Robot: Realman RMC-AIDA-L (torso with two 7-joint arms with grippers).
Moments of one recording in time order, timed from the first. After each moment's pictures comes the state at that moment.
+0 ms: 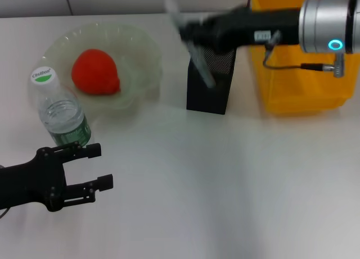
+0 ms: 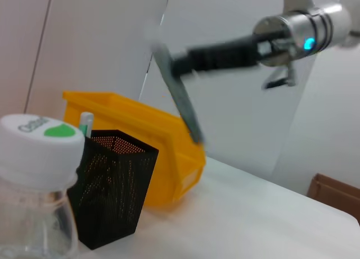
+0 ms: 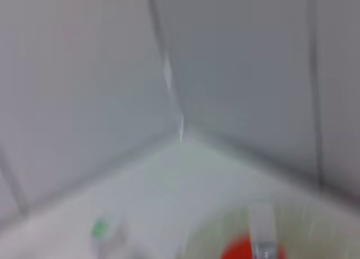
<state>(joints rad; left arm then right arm) -0.32 -2.01 0.63 0.52 1.99 1.80 -1.16 0.46 2.09 -1.37 -1.29 -1.75 -1.11 2.10</state>
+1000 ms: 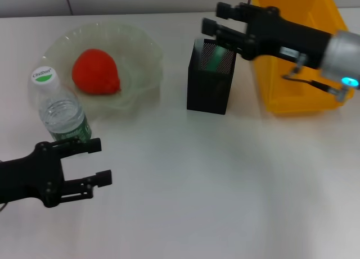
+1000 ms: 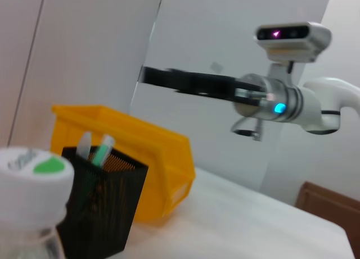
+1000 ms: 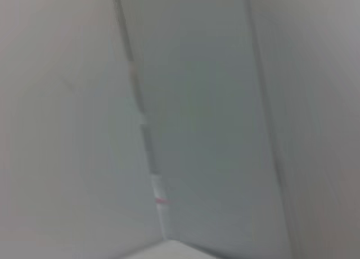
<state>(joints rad) -0.33 -2.00 0.62 0.53 1.98 1.83 -1.18 0.43 2.07 -1.30 -0.83 -1.25 -1.19 1.36</state>
